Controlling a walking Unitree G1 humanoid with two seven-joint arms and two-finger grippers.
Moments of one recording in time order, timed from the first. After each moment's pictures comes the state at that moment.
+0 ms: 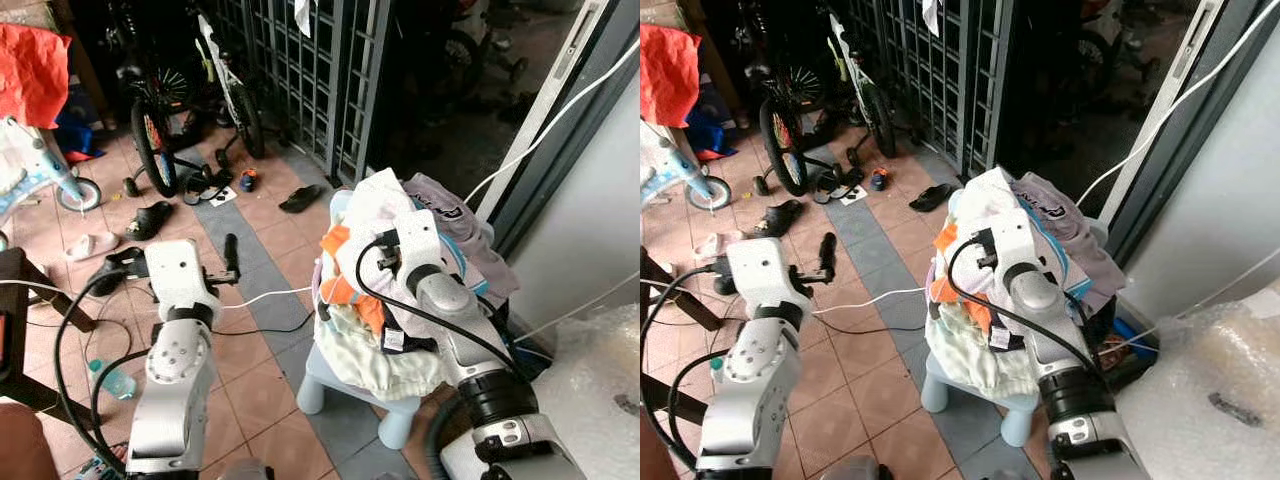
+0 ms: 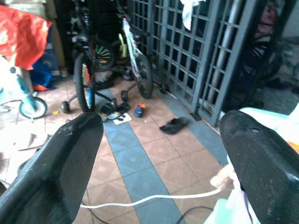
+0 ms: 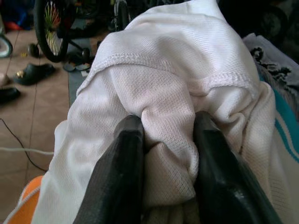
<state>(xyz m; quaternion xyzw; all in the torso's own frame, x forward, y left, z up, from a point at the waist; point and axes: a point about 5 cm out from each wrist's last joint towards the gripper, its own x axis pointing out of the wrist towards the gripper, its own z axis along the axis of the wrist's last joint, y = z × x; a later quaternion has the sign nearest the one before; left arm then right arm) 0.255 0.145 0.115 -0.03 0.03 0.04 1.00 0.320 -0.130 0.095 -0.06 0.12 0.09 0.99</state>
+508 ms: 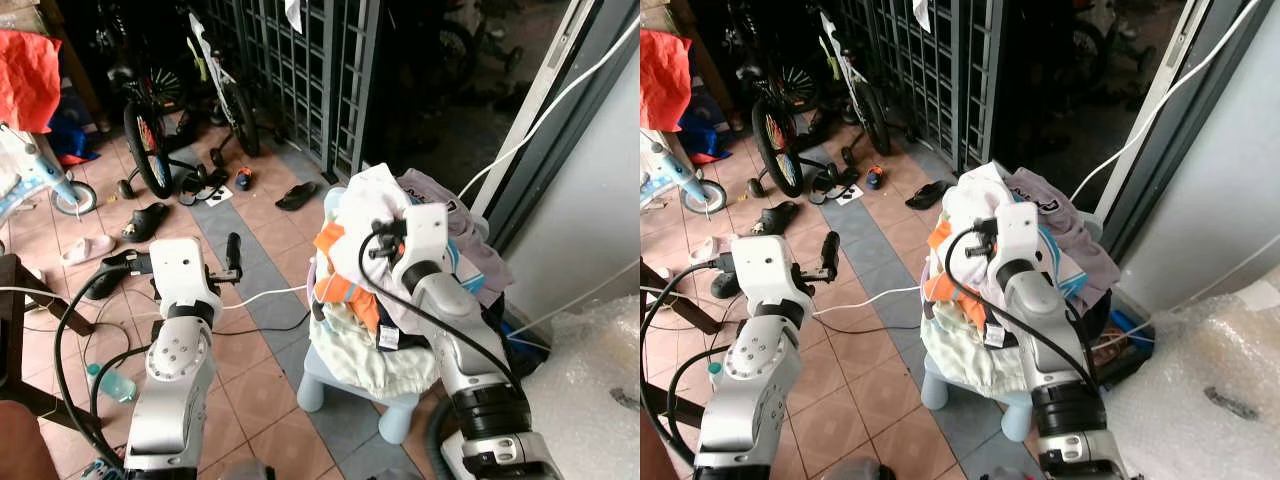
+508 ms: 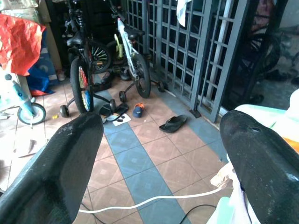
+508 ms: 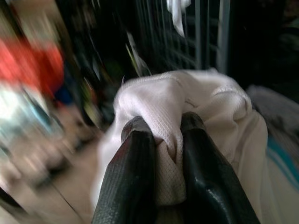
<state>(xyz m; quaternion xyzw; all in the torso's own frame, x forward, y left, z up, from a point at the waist) 0.259 0.146 0.119 -0.01 0.03 0.05 1.00 0.316 -0.106 0.149 0.11 -0.01 0.15 0.98</state>
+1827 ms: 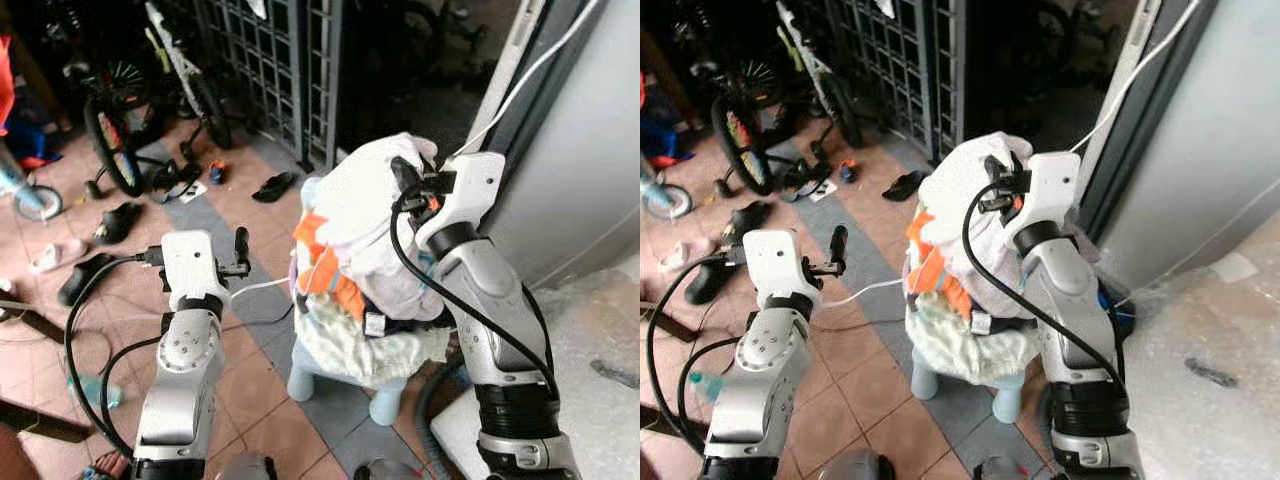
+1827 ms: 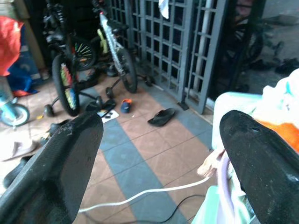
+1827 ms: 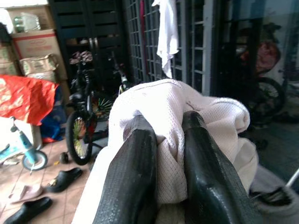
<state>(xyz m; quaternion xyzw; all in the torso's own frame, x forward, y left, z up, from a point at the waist) 0.265 0.137 0.122 -0.01 0.02 0.04 1.00 0.310 -0.126 0.191 0.05 -0.09 0.15 0.98</state>
